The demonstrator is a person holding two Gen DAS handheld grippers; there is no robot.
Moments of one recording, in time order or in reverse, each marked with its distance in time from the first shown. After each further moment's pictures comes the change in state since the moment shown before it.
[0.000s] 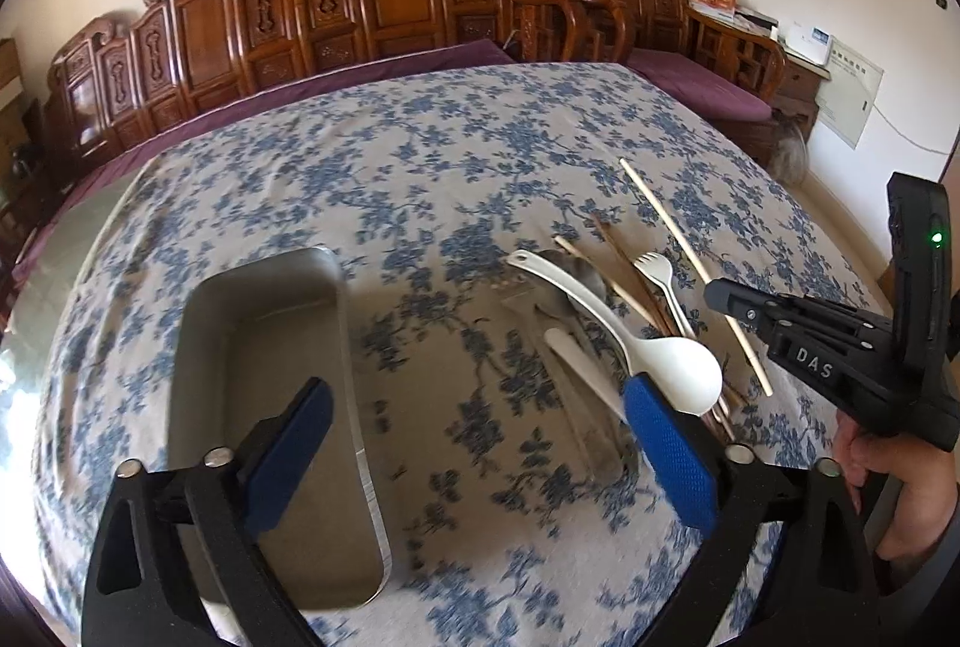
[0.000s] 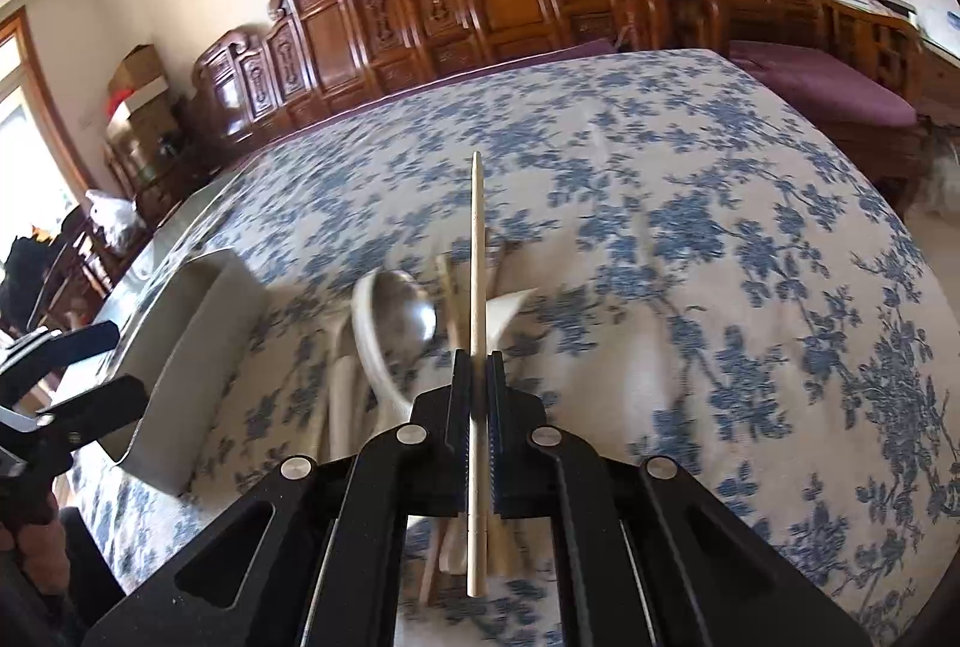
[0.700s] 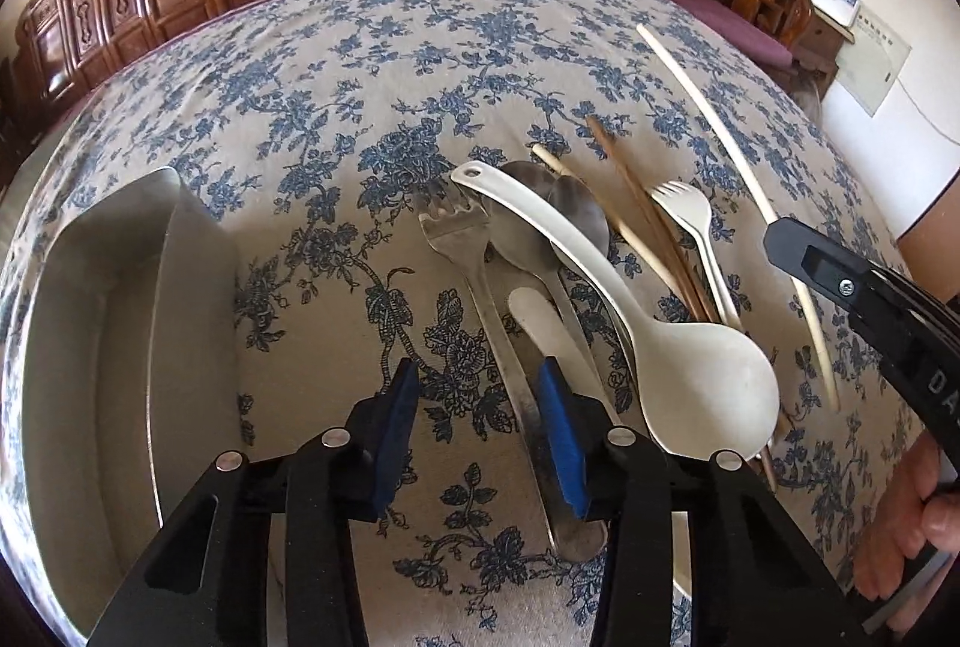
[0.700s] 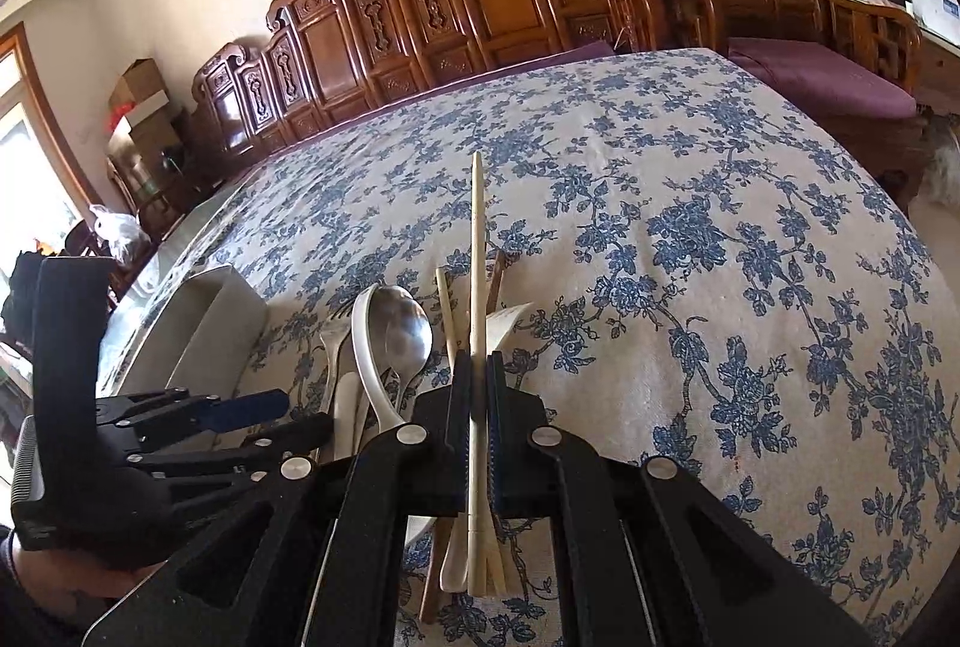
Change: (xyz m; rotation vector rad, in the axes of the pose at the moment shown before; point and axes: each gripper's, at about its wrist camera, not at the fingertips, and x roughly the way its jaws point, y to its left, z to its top) left arm 0.093 -0.026 -0.002 -0.036 0.203 -0.032; right arm 0.003 -0.002 0.005 0.017 -0.016 0.023
